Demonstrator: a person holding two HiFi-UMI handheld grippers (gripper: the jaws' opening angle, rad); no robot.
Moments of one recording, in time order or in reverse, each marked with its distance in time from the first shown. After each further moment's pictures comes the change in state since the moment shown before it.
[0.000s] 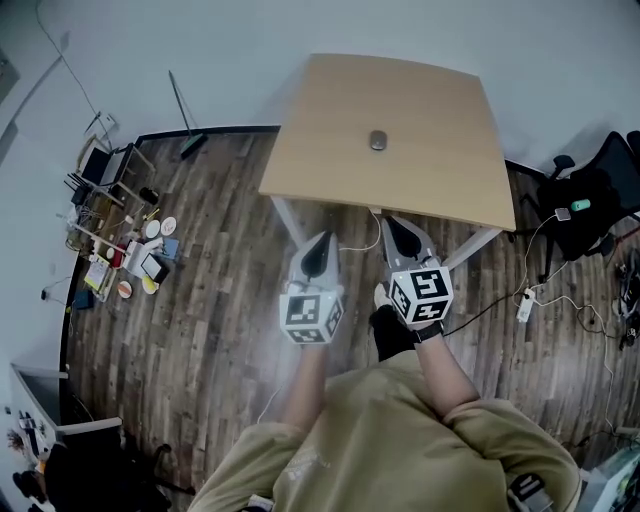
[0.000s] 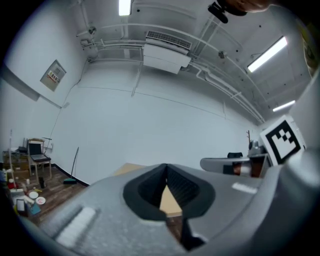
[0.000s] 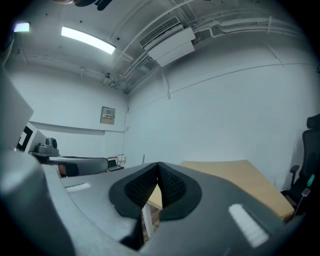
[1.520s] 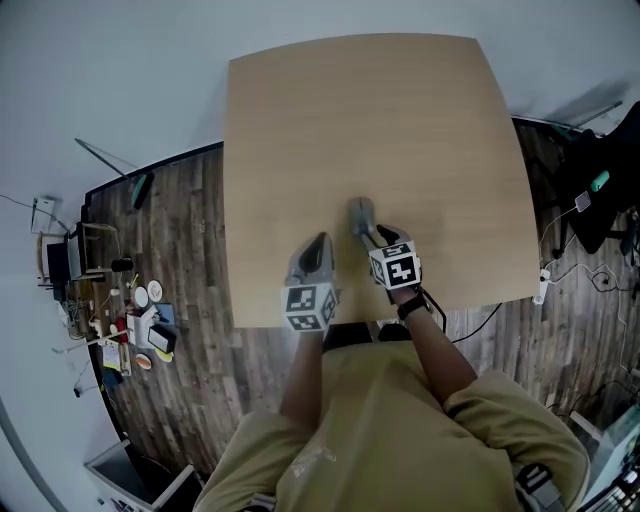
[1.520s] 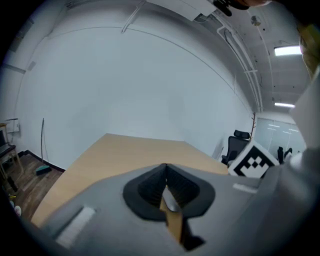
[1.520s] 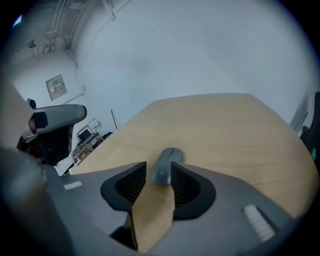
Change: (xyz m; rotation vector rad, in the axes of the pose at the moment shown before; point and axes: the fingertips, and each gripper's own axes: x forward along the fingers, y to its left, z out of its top) left arm 0.555 0.161 -0.154 -0.039 0.390 -0.160; right arm 0.442 -0.348 -0.241 0.320 0.682 -0.123
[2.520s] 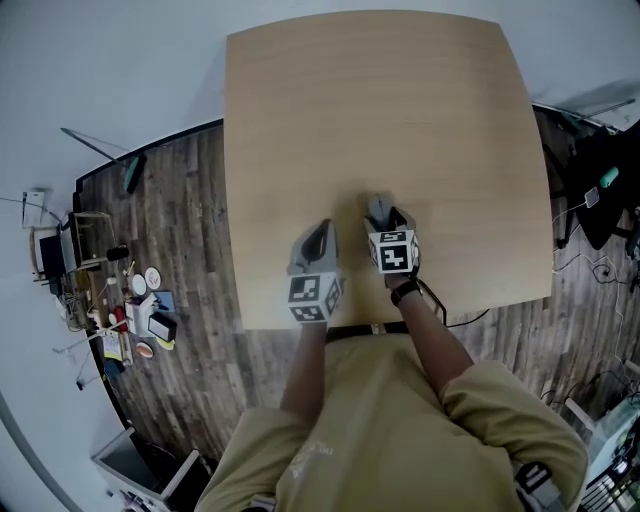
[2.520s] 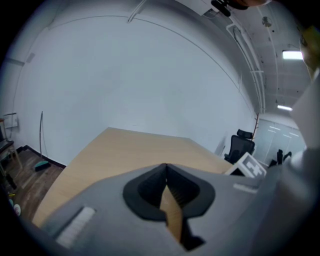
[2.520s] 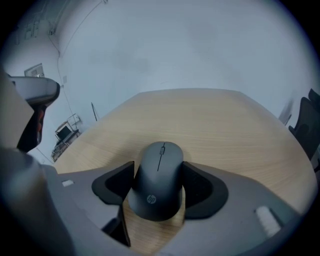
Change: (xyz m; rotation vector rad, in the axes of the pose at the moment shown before) left arm 0.047 0.061 -0.008 -0.038 0.056 -0.004; right arm 0.092 -0.029 0.003 0.039 0.042 -0.191
